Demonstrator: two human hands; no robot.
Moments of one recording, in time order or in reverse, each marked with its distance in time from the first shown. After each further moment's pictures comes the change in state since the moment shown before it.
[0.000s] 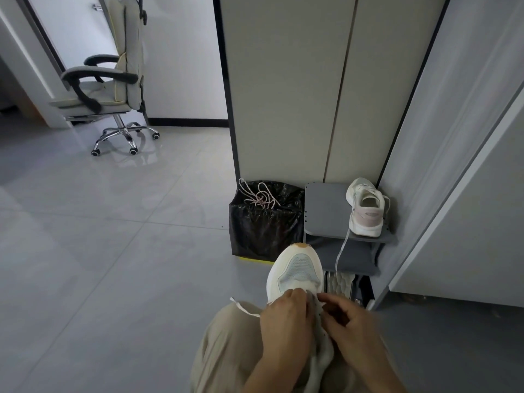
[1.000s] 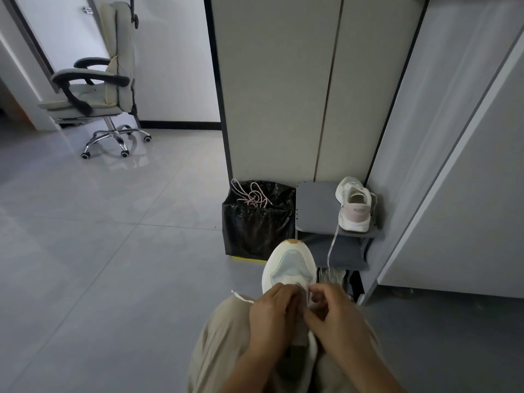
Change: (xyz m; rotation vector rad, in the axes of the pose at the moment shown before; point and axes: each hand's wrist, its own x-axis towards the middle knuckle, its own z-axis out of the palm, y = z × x) left_hand -0.013 -0.025 0.016 -0.293 0.189 0.150; right_hand -0.014 -0.010 0.003 -0.395 0.052 -0.161
